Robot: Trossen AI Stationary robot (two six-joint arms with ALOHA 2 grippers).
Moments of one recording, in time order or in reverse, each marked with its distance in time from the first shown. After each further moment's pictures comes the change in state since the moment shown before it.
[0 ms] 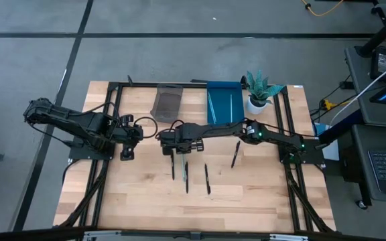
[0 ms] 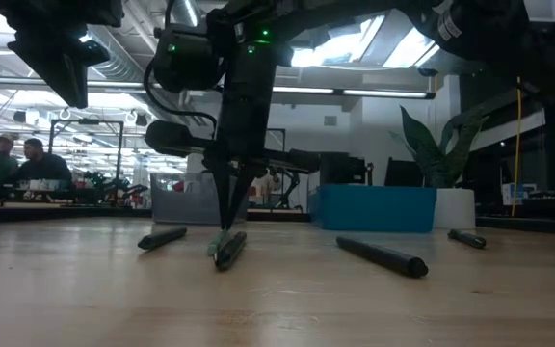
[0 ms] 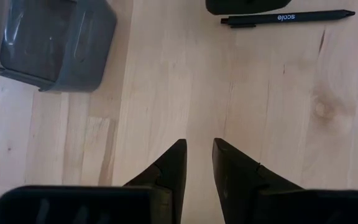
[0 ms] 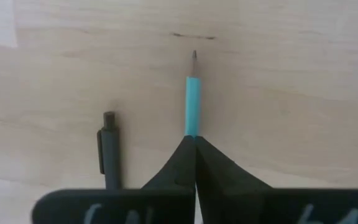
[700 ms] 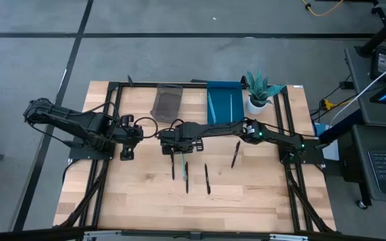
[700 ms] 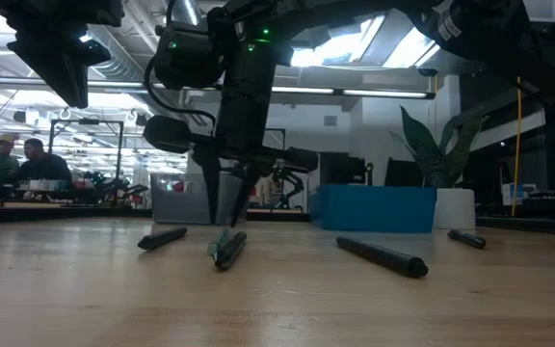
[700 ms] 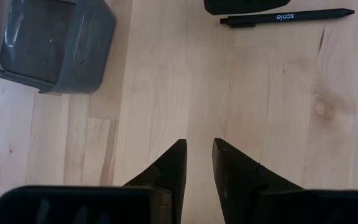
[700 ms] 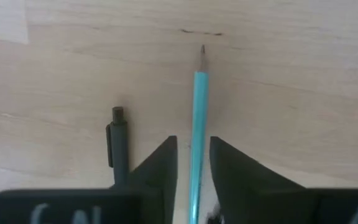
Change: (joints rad) left arm 0.000 0.000 0.000 0.001 0.000 0.009; right arm -0.004 -0.005 0.002 0.009 -0.026 -0.004
